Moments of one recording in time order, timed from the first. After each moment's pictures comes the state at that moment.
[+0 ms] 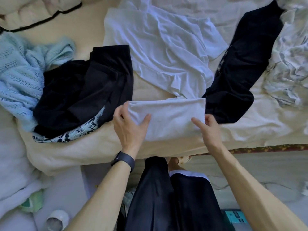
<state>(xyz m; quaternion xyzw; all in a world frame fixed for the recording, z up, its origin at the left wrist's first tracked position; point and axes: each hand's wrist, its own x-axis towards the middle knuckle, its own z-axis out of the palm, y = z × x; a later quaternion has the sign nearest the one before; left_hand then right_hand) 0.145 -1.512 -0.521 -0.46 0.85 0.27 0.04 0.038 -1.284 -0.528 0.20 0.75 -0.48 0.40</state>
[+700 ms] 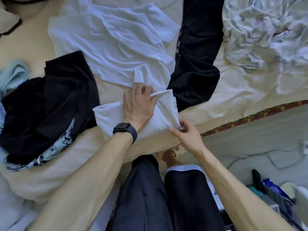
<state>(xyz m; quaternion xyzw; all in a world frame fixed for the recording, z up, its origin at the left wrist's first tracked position) 0.052 -1.450 -0.551 -0.06 0.99 0.11 0.12 0.098 -1.235 -0.535 0.20 0.75 -0.46 0.43</state>
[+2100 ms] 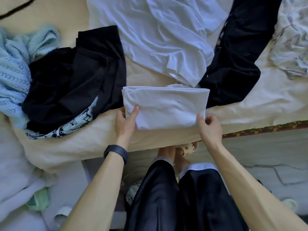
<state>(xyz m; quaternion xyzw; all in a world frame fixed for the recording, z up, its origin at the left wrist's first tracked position) 0.181 -1.528 -0.554 -0.61 0.59 0.52 0.11 0.099 -1.263 -0.552 0.24 0.83 -0.37 0.34</state>
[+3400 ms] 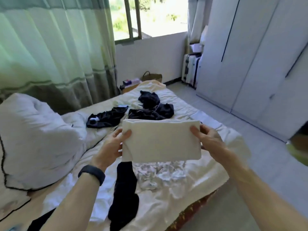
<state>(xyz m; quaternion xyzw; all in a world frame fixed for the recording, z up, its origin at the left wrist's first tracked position) -0.070 -1.223 -0.075 -0.10 0.67 0.73 0.12 -0.058 -0.879 -0.072 0.08 0.74 -0.67 0.01</state>
